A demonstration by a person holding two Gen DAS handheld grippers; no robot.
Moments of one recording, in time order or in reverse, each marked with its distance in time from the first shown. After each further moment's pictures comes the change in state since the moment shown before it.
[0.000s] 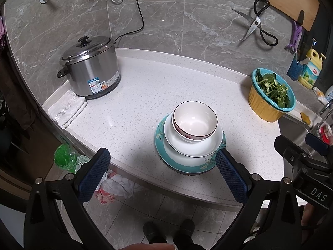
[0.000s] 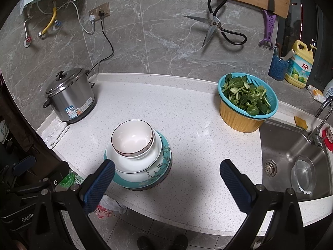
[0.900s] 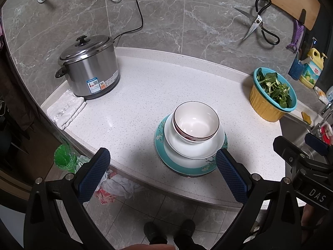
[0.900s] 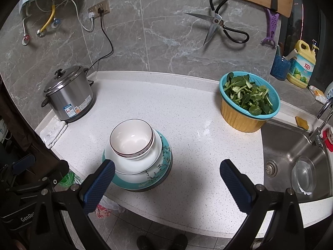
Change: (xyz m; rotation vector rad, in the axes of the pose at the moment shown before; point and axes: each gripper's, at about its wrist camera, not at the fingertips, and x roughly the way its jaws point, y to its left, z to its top) left arm 0.009 0.008 0.006 0.003 0.012 -0.006; right arm 0.009 -0.001 0.004 -0.009 0.012 0.001
